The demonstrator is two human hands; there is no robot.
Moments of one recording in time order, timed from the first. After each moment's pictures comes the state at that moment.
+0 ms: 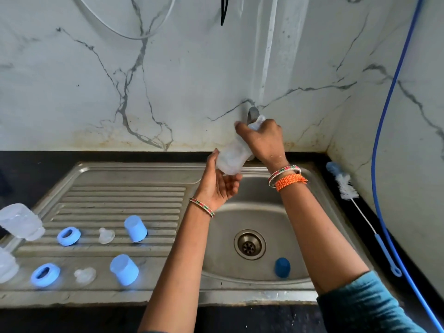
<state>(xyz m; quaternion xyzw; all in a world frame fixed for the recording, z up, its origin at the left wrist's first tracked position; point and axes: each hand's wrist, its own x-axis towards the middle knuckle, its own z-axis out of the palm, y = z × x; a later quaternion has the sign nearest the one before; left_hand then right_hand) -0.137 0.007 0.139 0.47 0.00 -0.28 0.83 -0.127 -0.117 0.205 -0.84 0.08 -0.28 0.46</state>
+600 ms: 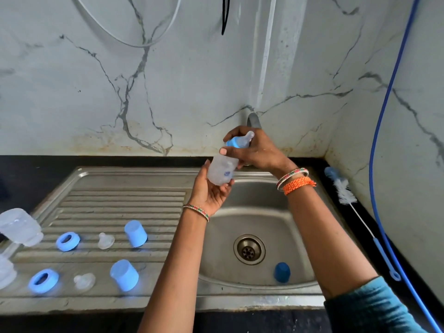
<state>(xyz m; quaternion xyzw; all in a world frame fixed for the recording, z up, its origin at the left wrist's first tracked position) -0.125 0.020 0.128 0.36 0.09 -0.27 0.89 -0.134 -0.121 0.206 -0.82 -0.12 -0.09 0.55</state>
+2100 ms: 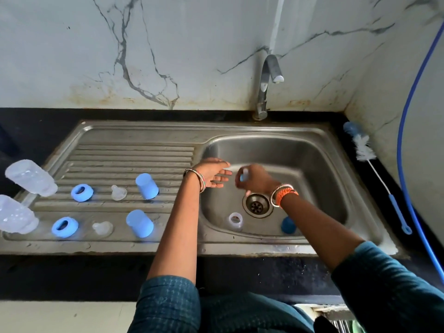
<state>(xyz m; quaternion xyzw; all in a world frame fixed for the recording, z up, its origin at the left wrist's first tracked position) -0.121 0.048 0.065 0.71 0.06 -0.35 0.60 -0.148 -0.108 0.021 -0.93 0.00 0.08 0.37</state>
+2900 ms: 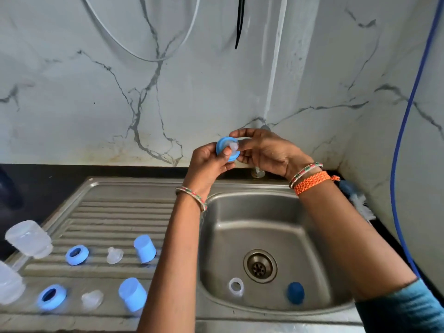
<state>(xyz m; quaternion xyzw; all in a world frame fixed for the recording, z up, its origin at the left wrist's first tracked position) -0.117 0.043 0.208 0.60 -0.16 -0.03 0.78 -0.119 -0.106 0.249 -0.65 -0.07 0.11 0.75</state>
